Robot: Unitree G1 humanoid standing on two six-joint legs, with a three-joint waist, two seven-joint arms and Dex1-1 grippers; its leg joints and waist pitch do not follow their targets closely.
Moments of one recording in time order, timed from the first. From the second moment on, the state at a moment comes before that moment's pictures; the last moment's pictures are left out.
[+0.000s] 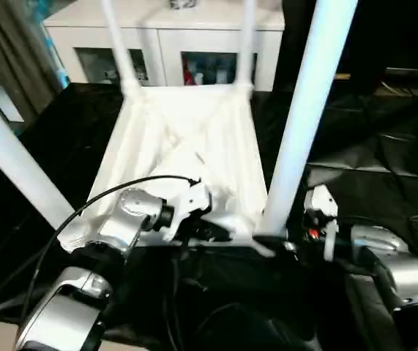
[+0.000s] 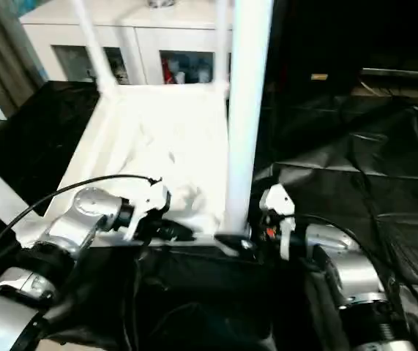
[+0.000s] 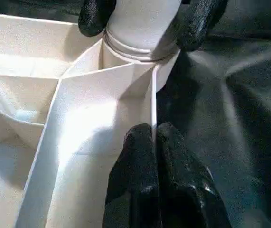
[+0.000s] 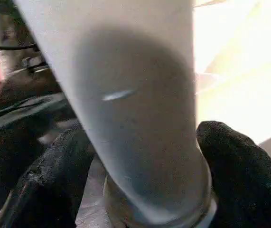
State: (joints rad) left arm -0.64 0.25 -0.28 0.73 0.00 0.00 -1.39; right arm -0.26 -0.46 0.09 0.28 0.30 0.25 1.19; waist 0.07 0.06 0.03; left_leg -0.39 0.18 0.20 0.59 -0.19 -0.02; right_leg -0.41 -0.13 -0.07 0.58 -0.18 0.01
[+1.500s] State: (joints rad) left arm -0.71 0.04 -0.29 0.88 0.10 -0.08 -0.99; right arm -0.15 -0.43 -0.07 0.22 0.26 0.19 0.82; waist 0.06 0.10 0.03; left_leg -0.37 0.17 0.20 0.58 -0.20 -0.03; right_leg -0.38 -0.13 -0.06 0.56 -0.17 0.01
